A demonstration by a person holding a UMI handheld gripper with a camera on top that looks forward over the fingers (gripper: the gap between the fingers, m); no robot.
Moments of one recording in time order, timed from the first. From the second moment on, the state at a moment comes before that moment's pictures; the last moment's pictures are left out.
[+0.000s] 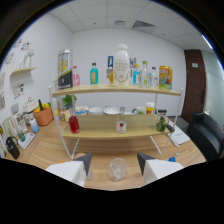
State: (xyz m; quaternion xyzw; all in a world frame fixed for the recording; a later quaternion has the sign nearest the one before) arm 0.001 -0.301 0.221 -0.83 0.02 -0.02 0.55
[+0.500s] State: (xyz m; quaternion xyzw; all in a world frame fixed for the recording) arm 0.021 -0.171 0.423 -0.75 0.02 -0.02 0.66
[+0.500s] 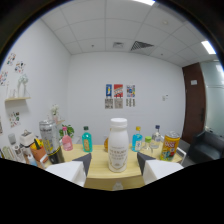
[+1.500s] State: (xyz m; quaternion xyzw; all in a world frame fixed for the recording) arm 0.056 -0.191 0.405 -0.73 0.00 0.04 0.68
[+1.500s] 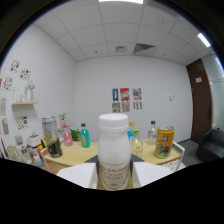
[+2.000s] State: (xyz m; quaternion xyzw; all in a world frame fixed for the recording) arm 0.123 -0.221 0.146 -0.81 0.02 0.04 0.58
